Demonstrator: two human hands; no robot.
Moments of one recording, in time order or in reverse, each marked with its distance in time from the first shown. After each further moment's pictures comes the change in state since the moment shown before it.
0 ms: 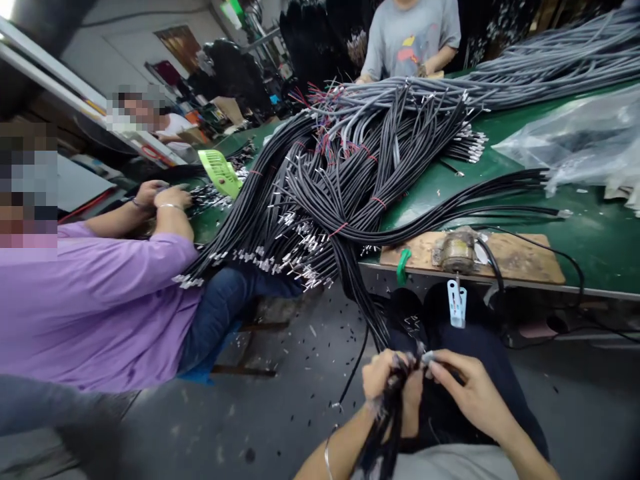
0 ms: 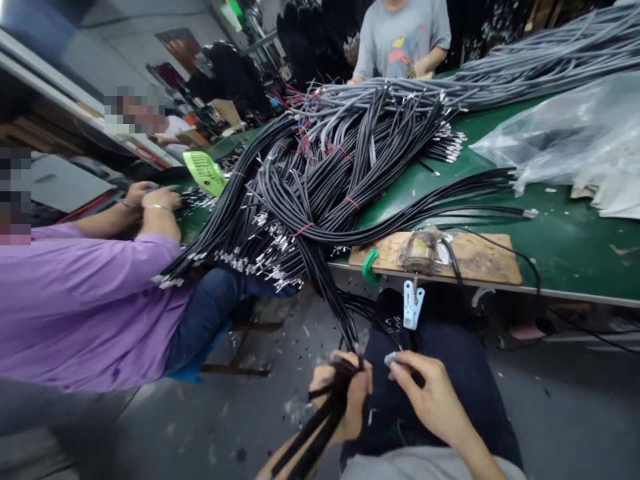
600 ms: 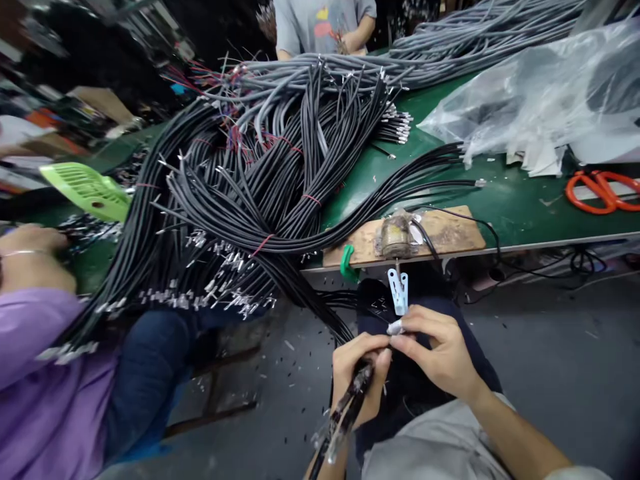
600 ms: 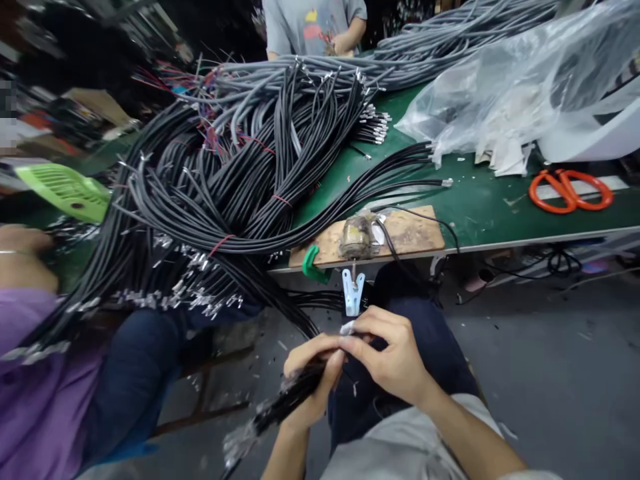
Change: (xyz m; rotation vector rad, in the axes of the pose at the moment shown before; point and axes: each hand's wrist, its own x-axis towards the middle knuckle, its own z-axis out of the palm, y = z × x) left_hand 0.028 0.004 -0.001 -0.112 -0.358 0.065; right_hand 0.011 -0.057 -0.014 0.067 0.313 -0.382
